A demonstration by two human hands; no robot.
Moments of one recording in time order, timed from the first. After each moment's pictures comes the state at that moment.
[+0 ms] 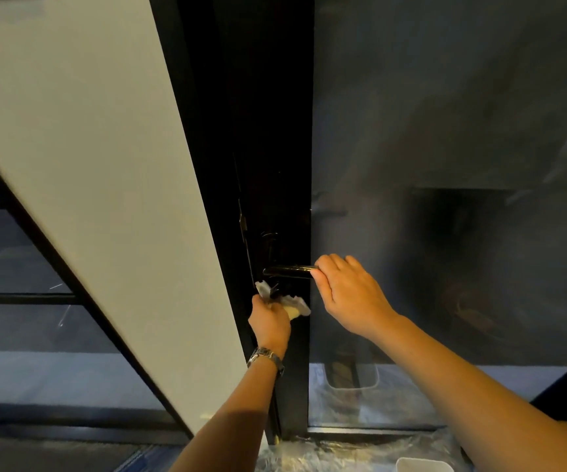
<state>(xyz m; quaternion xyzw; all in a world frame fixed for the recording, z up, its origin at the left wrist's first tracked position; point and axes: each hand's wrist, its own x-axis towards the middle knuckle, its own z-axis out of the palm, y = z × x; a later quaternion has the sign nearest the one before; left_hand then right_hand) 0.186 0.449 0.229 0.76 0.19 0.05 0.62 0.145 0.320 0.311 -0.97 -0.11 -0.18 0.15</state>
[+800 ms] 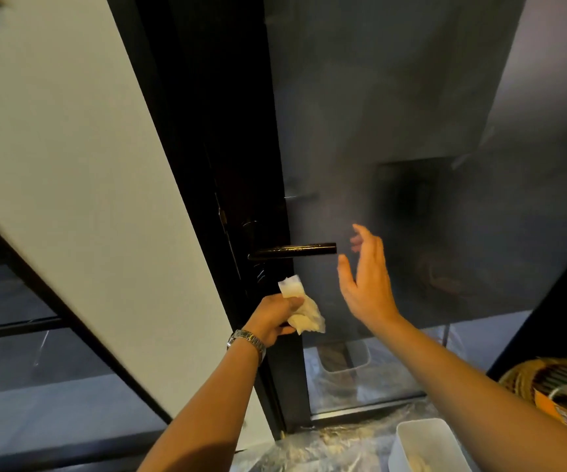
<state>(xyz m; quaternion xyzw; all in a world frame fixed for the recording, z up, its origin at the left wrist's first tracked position) 0.178 0.456 0.236 0.73 0.04 -0.28 0.63 0.104 0.314 0.284 -0.84 0.08 -0.35 0.42</state>
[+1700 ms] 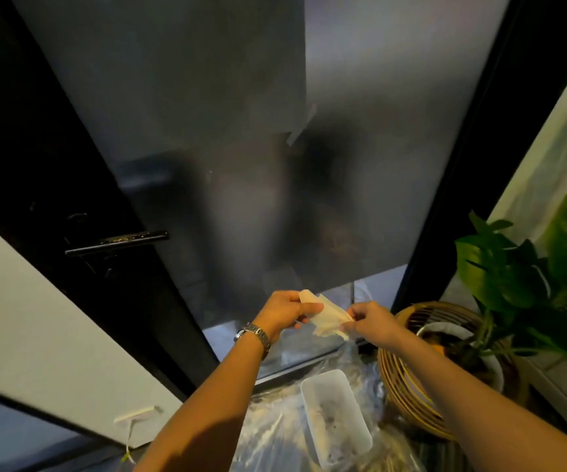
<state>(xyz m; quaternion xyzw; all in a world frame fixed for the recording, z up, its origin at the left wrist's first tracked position) 0.055 0.243 0.208 0.77 -0.13 -0.37 0.51 -0.055 0.092 0.199 -0.86 0.25 0.06 0.43</state>
